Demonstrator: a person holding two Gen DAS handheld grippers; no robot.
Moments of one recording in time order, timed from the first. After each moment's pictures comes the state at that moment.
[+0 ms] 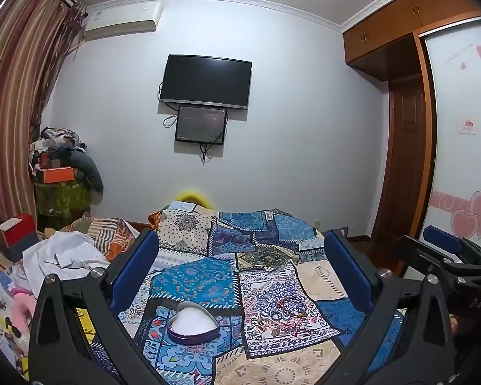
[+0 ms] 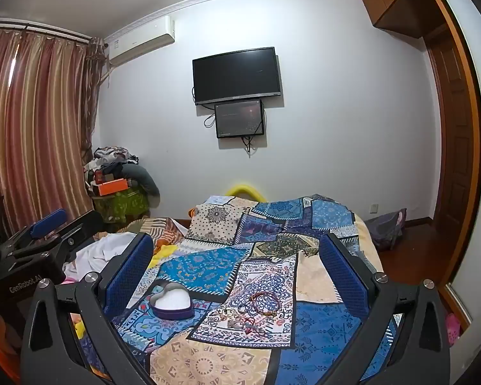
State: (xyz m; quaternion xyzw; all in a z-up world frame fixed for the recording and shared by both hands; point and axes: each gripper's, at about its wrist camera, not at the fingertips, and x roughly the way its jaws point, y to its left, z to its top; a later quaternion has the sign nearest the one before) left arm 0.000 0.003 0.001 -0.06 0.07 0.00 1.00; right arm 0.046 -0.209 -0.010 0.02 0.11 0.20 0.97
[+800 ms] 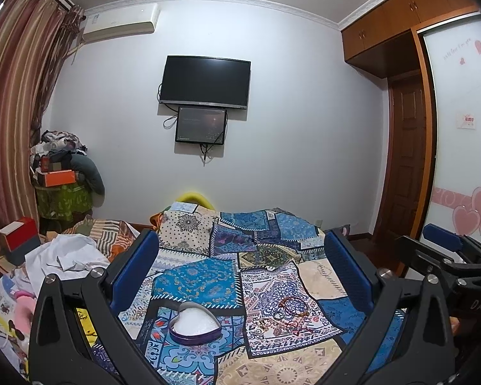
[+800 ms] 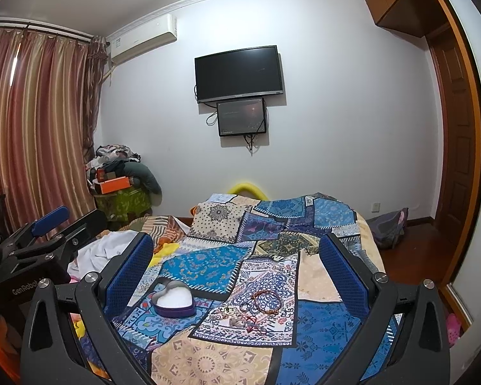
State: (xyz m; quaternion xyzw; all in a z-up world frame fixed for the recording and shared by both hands) left arm 0.002 -0.001 -0.001 -0.05 0.07 0.00 1.00; right arm 0.045 -0.206 -0.011 0.02 0.11 0.20 0.97
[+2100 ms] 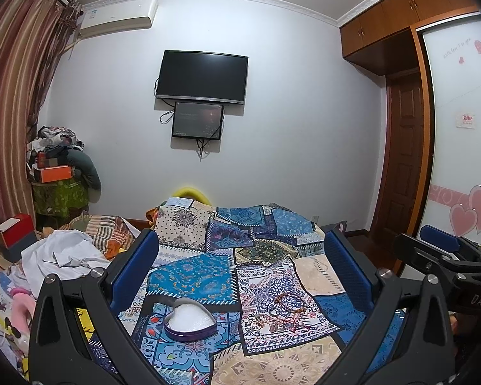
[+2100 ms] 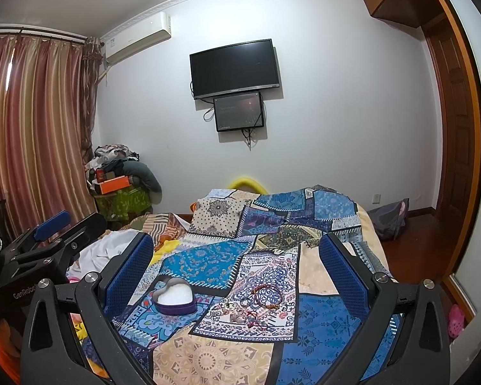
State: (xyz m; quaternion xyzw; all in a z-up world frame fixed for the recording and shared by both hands) left arm 0.003 0.001 0.000 -0.05 0.08 0.00 1.00; right arm 0.049 -0.210 -0.018 0.03 0.12 0.20 0.97
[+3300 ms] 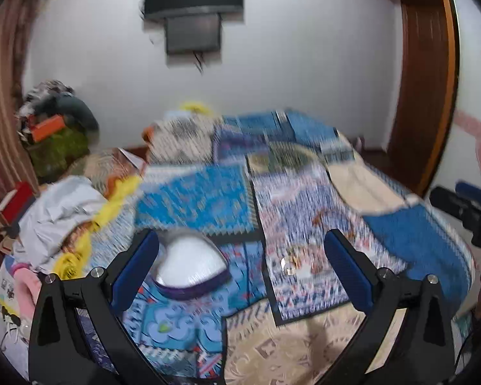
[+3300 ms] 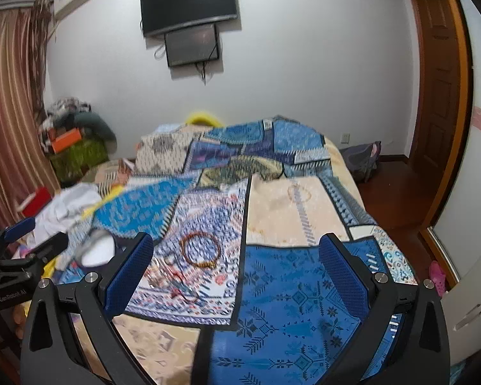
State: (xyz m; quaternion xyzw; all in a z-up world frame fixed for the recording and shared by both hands) left arm 0.124 -0.005 -0.115 0.00 0.29 0.00 0.96; right arm 0.143 -0.238 -0.095 0.01 0.28 0.13 0.95
